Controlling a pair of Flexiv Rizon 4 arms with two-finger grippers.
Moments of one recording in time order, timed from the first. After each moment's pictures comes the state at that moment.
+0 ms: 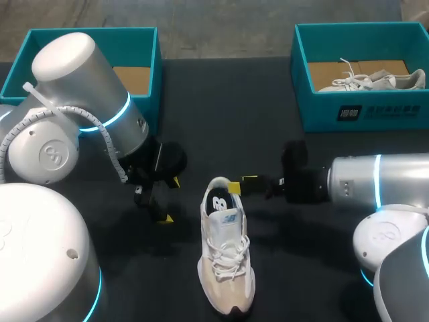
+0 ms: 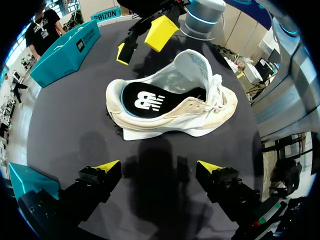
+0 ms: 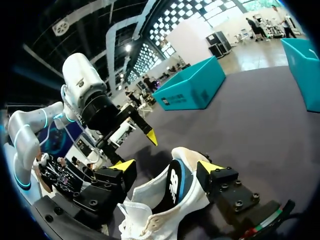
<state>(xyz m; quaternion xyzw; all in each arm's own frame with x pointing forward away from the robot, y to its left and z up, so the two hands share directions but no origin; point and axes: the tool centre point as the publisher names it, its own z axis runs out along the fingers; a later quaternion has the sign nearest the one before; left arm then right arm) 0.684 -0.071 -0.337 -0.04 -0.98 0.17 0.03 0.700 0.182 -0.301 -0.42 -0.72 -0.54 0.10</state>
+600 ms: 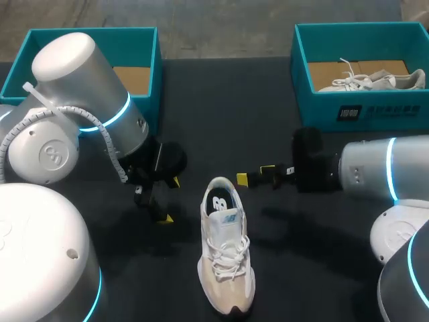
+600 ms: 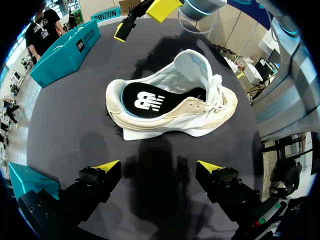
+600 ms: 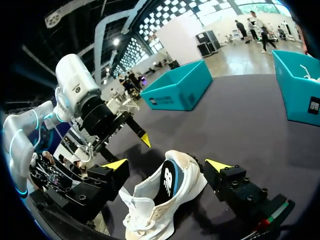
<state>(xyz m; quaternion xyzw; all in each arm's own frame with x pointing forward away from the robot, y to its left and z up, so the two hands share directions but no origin) 0.684 -0.071 -0.337 -0.04 -0.98 0.17 0.03 0.701 0.157 -0.273 -0.46 -0.74 -0.49 0.05</state>
